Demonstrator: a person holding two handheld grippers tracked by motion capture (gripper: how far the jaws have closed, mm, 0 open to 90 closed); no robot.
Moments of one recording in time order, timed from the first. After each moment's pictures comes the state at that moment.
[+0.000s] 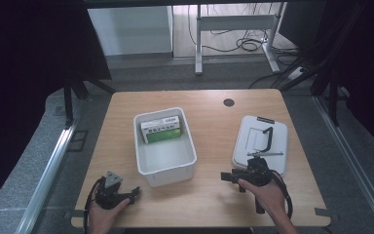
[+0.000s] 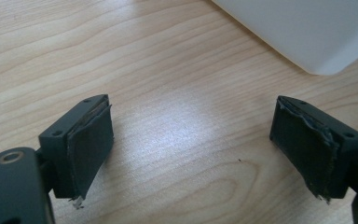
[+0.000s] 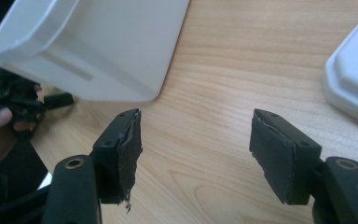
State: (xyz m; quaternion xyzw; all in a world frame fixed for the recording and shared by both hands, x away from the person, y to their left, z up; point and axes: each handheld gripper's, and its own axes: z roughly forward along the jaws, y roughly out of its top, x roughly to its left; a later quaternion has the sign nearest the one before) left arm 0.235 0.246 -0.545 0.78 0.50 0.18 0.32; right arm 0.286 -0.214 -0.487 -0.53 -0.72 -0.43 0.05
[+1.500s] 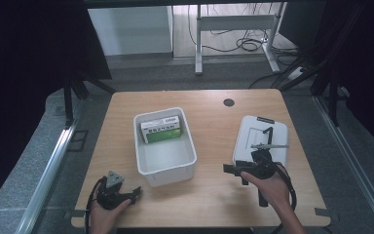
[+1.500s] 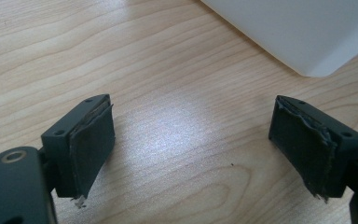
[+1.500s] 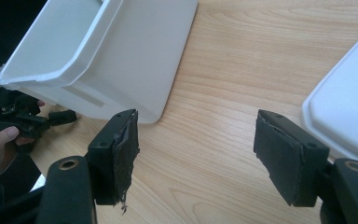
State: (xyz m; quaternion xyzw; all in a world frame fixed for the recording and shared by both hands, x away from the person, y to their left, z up) left arm 0.237 0.243 -0.545 0.79 0.49 0.18 0.32; right arm 0.292 -0.217 -0.457 -0.53 -0.73 -0.44 0.02
